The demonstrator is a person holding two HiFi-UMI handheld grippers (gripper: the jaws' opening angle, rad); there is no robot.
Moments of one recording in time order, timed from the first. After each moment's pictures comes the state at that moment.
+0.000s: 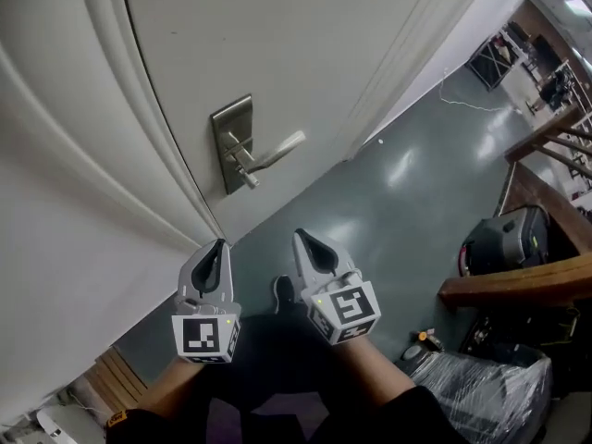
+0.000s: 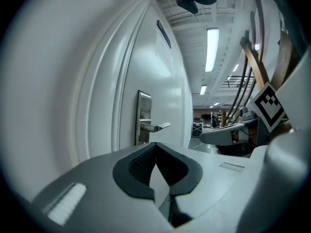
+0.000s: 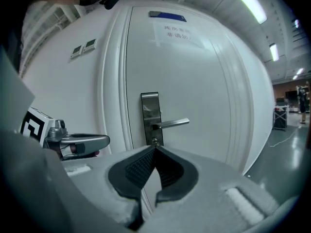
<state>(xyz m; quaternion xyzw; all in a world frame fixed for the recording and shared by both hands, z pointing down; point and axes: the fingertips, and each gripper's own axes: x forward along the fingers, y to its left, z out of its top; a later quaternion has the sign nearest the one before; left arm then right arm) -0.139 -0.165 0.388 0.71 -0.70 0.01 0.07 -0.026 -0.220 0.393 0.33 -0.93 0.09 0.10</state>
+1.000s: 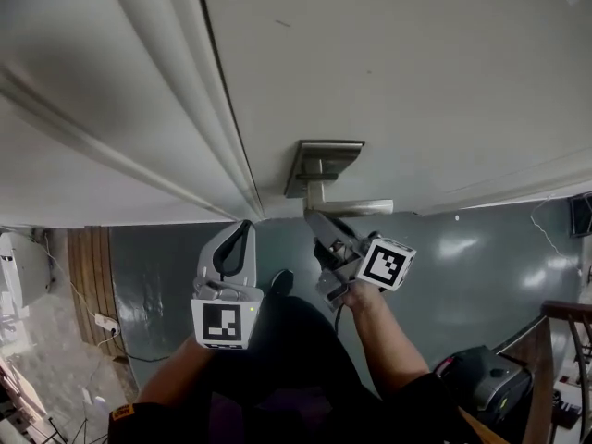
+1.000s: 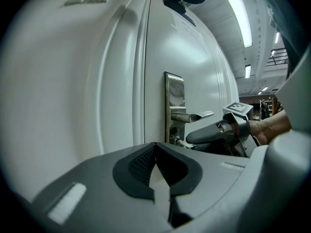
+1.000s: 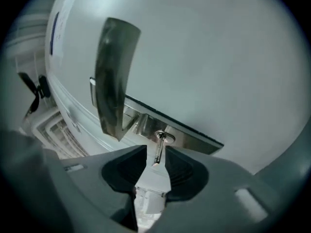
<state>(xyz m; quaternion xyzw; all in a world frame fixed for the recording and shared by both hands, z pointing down) -0.180 -0.204 0.408 0.49 -0.87 0.04 0.09 -0.146 -0.307 0.449 -0.07 -0.85 0.52 0.11</state>
